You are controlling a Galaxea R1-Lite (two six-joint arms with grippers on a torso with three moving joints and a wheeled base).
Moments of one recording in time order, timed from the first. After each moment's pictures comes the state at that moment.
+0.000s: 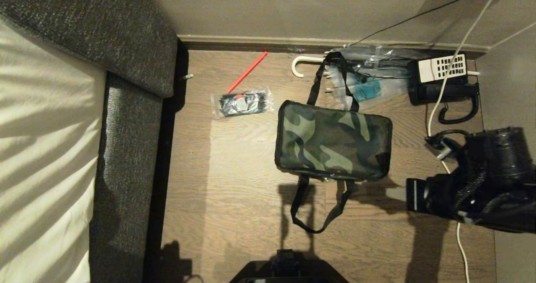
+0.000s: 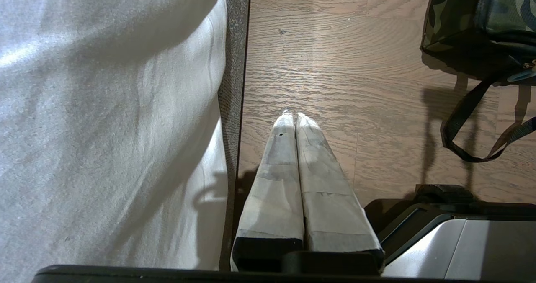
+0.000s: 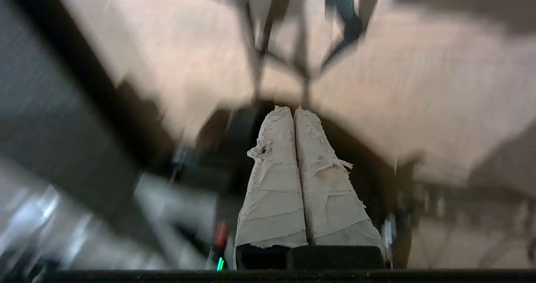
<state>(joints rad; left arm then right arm) 0.00 0.00 0.00 0.00 0.00 0.01 0.35 1.53 -0.61 -0.32 0.10 0.37</state>
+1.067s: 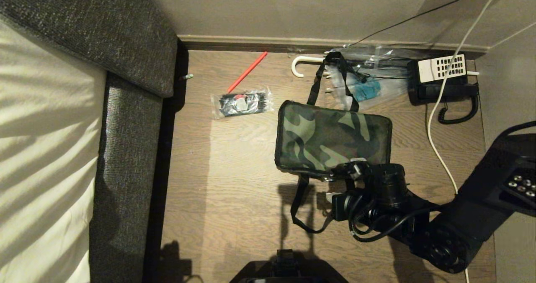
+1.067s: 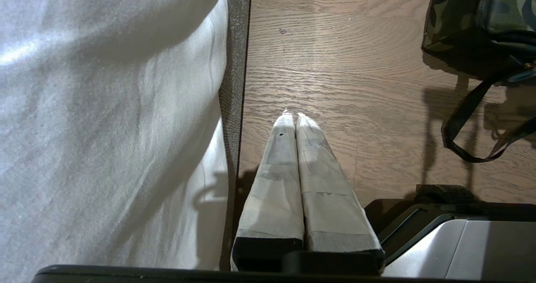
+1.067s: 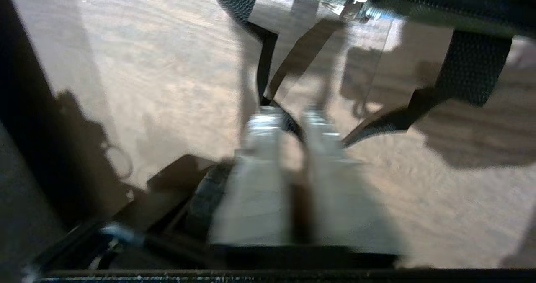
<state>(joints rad) 0.00 0.00 0.00 0.00 0.00 0.01 0.53 2.09 -0.60 -1.00 -0.07 0.24</state>
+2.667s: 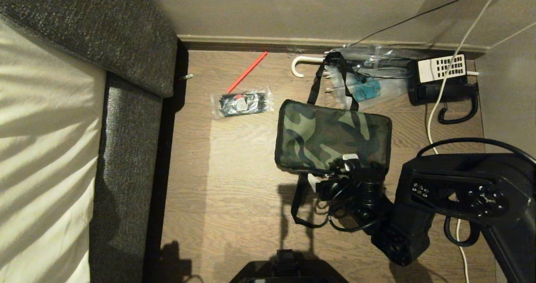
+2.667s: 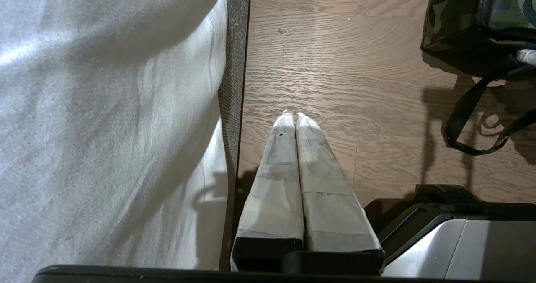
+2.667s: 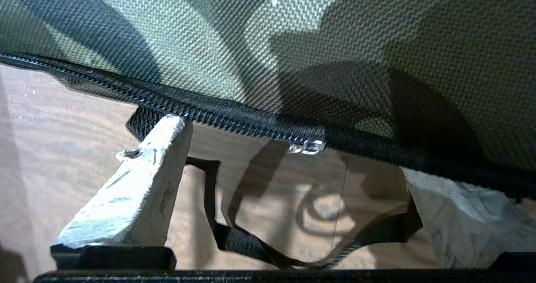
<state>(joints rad) 0.00 0.00 0.00 0.00 0.00 0.01 0.49 2.44 -0.78 -1.46 -0.22 0.15</state>
